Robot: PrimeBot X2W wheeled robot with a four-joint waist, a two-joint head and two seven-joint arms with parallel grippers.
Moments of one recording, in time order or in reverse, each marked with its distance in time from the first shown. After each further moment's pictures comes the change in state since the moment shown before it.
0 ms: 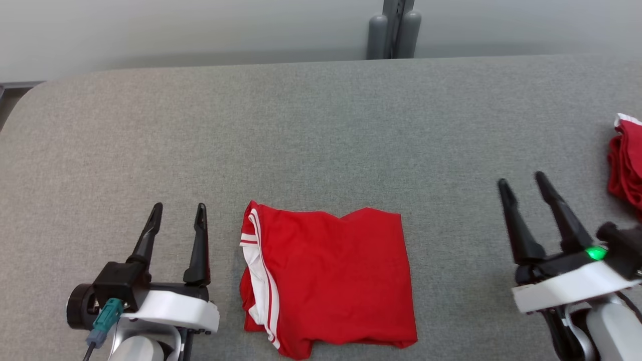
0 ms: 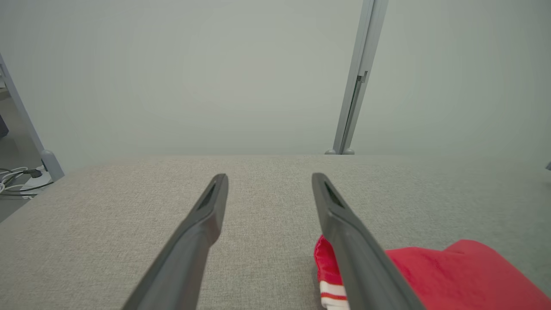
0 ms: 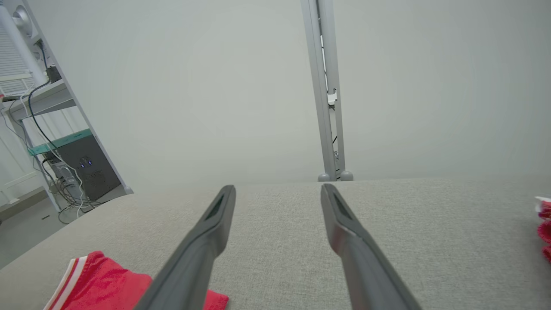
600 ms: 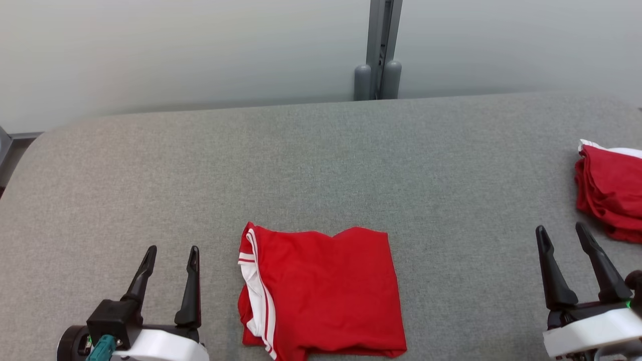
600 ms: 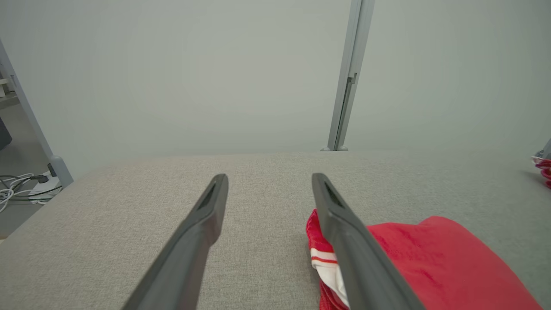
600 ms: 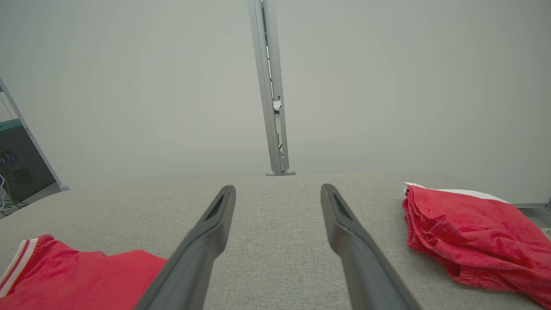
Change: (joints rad) left arm 0.134 0.055 0.002 -0.054 -0.020 0.008 0.027; right arm 0.204 0.048 -0.215 -0.065 -0.147 0.000 0.059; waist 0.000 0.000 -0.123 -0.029
